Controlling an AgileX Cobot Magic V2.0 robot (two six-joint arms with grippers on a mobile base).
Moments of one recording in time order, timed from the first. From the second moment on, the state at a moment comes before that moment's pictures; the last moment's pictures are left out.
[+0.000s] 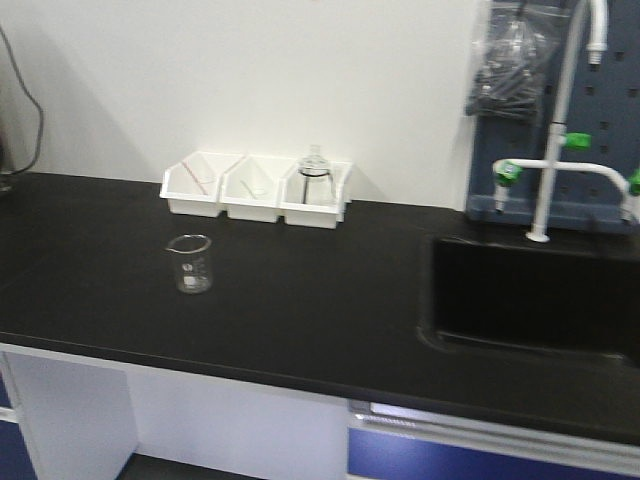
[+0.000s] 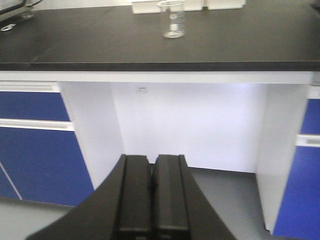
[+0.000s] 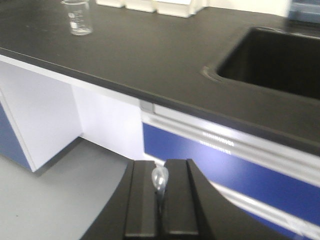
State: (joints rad) left arm -0.07 -0.01 0.03 -0.02 0.01 0.05; right arm 0.18 0.77 -0.15 -0.55 -0.27 0.49
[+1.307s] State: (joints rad) left arm -0.07 -0.01 0.03 -0.02 0.01 0.05; right arm 0.18 0.77 -0.15 -0.55 -0.27 0.49
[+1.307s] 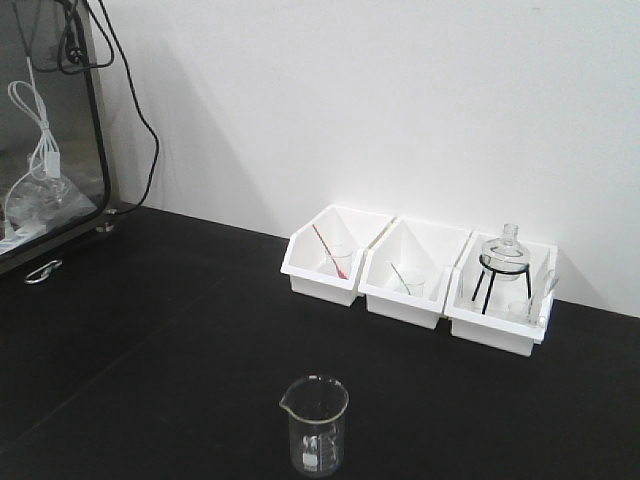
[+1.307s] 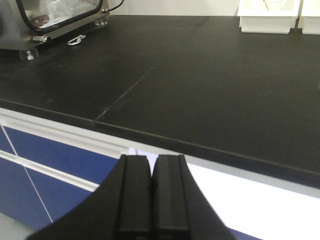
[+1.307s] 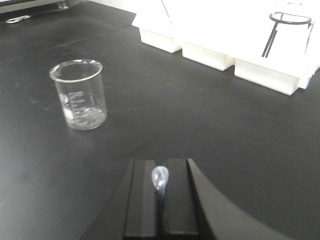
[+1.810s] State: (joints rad) left arm -0.07 -0.01 0.03 -0.02 0.01 0.05; right arm 0.18 0.84 -0.14 -0.53 -0.27 0.49
